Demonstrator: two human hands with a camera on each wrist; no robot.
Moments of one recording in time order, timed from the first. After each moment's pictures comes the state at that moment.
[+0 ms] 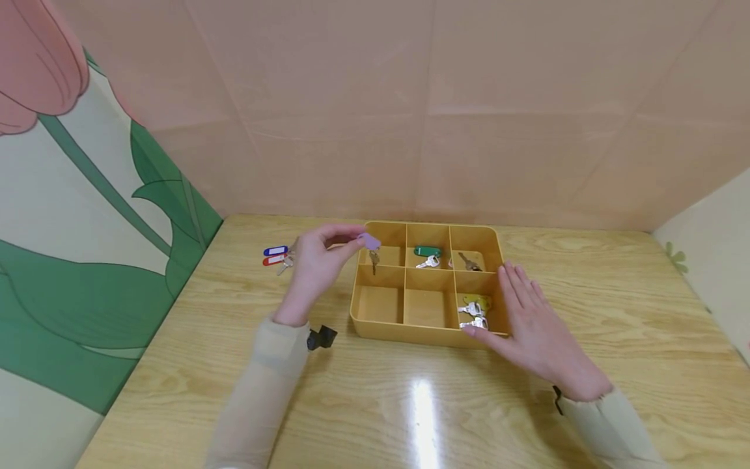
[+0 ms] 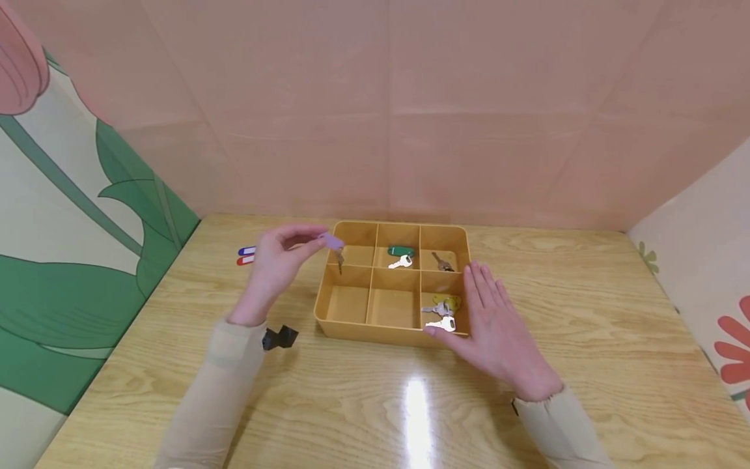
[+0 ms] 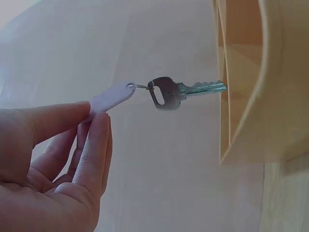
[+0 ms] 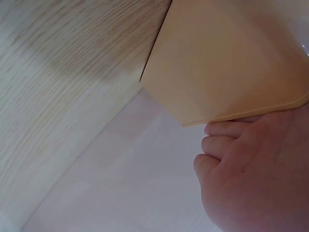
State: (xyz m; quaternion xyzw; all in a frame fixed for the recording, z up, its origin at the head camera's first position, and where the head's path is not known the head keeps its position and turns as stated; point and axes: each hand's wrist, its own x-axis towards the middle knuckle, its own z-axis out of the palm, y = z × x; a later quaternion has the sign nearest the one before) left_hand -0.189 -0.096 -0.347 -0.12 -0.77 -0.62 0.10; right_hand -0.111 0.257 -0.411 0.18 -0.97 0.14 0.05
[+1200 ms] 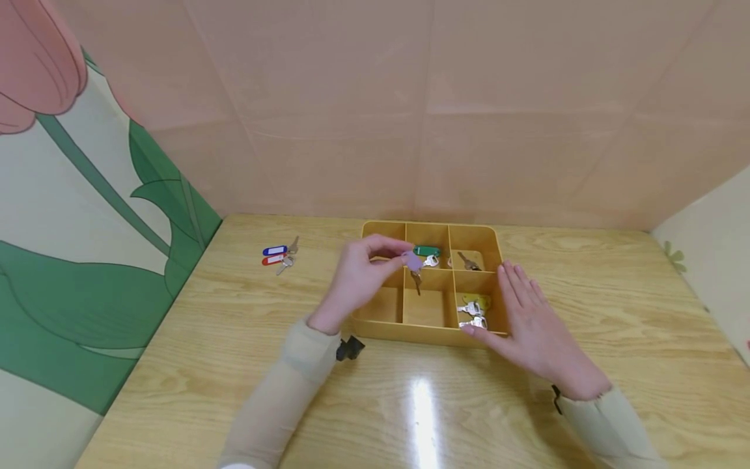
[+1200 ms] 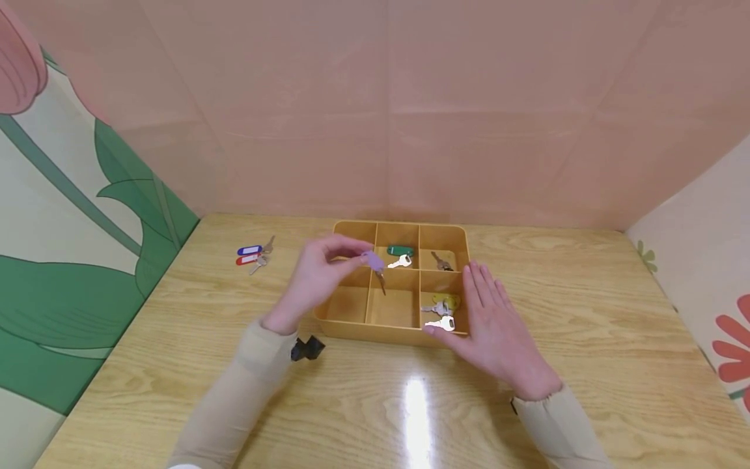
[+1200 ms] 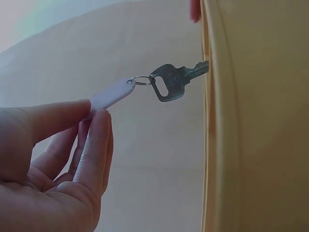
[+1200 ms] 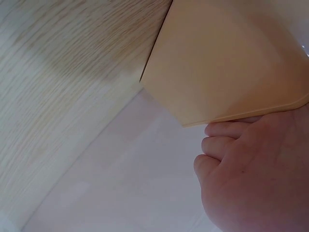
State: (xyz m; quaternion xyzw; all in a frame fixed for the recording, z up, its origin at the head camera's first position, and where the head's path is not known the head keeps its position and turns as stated) left_hand -0.178 -0.043 -0.354 -0.19 -0.76 -0.62 0.02; right_hand -0.110 0.256 -0.410 0.18 -0.97 0.15 0.05
